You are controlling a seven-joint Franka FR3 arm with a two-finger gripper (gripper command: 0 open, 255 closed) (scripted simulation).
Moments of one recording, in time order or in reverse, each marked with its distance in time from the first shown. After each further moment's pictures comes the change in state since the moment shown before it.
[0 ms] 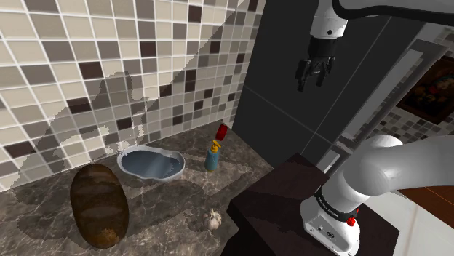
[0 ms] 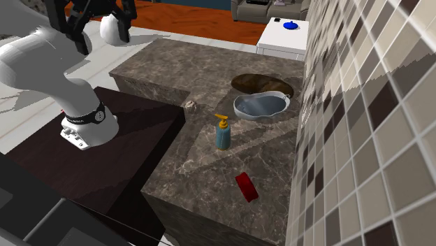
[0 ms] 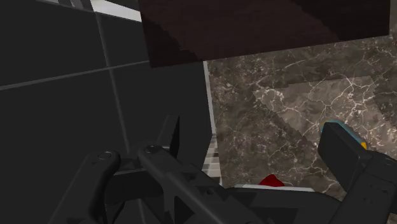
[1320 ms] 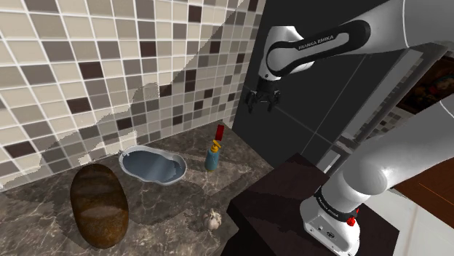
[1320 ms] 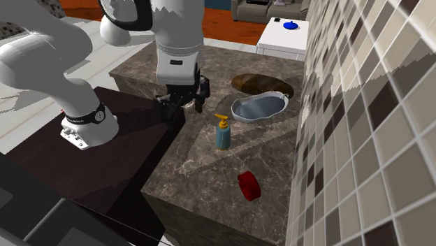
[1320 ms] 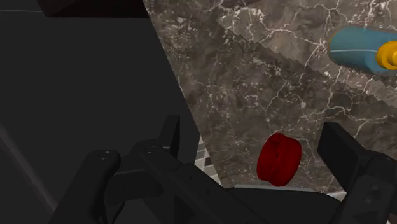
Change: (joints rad) arm -0.026 0.466 0.038 -0.125 0.079 0.681 0.260
